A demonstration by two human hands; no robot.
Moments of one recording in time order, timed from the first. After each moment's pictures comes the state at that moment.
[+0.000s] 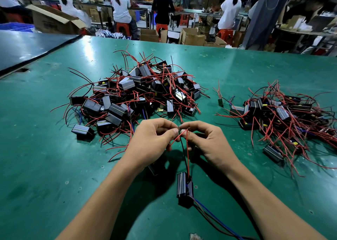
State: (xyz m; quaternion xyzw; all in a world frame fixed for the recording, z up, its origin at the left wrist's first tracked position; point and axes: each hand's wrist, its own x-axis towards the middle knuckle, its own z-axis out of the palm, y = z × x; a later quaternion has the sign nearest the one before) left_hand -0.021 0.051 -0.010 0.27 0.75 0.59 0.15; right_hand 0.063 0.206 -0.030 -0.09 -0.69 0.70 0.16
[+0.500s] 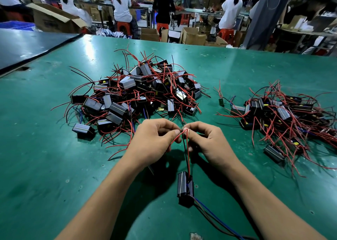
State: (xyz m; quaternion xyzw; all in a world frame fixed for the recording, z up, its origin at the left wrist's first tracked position) left_hand -0.019 0.050 -0.005 0.29 0.76 0.56 0.15; right_hand 0.059 0.210 -0.032 -0.10 -0.74 0.64 0.16
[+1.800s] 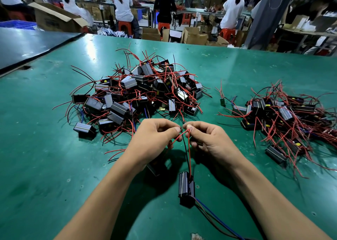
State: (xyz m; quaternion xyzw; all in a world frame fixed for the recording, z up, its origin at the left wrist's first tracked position) left_hand -0.018 0.049 -0.001 0.24 0.73 0.61 0.20; right_hand 0.056 0.213 -0.030 -0.11 -0.60 0.79 0.08
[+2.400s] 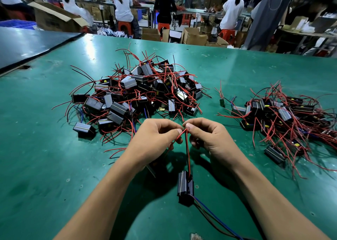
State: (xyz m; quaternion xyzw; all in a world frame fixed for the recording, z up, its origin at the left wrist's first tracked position) left_hand -0.017 0.049 0.000 0.28 0.73 0.60 0.20; right_hand 0.057 0.217 -0.029 -0.09 -0.69 0.71 0.14
